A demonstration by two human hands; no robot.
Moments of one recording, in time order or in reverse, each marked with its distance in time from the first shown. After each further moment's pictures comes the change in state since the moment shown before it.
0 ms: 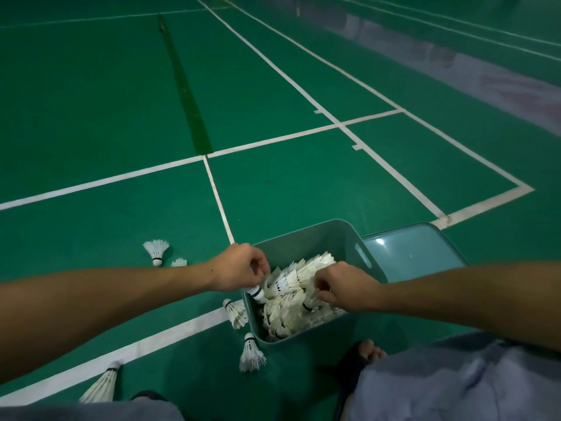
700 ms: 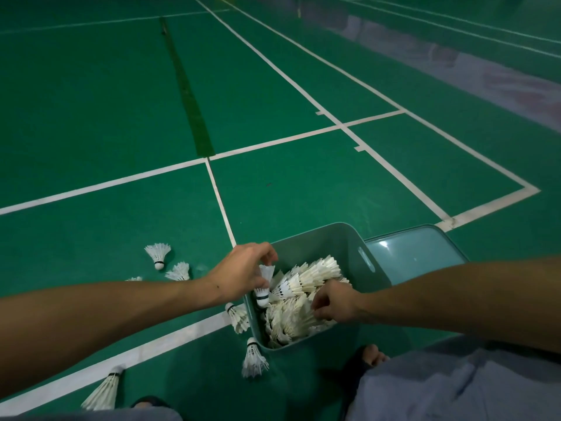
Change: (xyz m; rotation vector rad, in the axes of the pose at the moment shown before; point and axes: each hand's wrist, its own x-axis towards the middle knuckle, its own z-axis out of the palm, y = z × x) left_hand -0.009 0.009 0.008 -0.021 0.187 0.089; right_hand 0.021 0.006 0.041 0.386 -0.176 0.224
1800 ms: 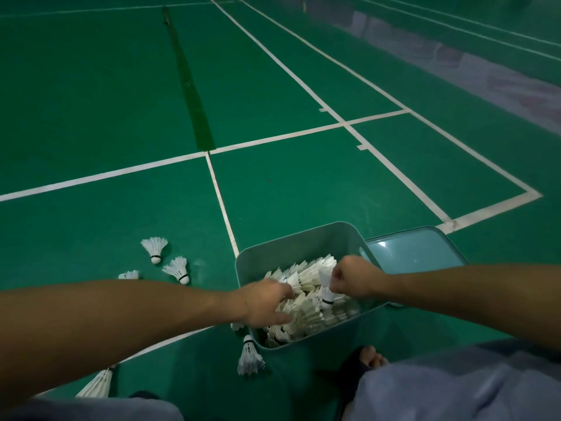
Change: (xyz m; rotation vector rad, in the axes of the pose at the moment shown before) left_hand 0.009 0.014 0.058 0.197 -0.415 0.022; right_hand -0.004 0.003 -0.053 -0.218 0.132 0.036
